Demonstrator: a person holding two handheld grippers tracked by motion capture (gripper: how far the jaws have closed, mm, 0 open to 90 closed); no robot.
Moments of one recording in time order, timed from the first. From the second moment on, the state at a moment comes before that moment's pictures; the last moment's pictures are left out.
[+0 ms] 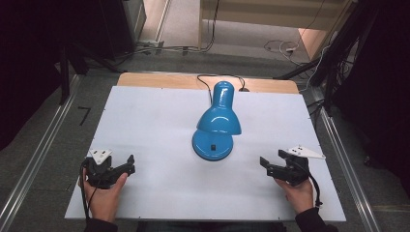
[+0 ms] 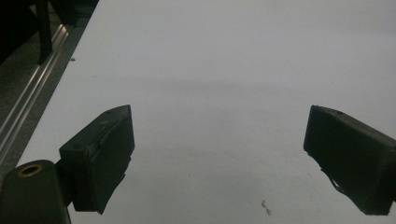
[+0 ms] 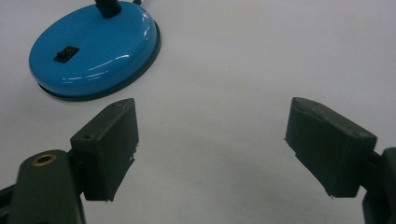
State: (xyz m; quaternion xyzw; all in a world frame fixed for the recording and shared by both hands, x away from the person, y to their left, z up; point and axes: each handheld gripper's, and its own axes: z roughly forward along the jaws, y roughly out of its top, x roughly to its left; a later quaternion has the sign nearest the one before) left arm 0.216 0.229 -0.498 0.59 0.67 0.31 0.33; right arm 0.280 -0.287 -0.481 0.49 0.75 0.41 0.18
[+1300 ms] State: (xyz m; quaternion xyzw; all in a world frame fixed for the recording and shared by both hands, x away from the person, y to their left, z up) left arm 0.215 0.230 -0.497 0.59 0.67 0.31 0.33; right arm 0.292 -0.235 -0.482 0.44 0.78 0.41 0.17
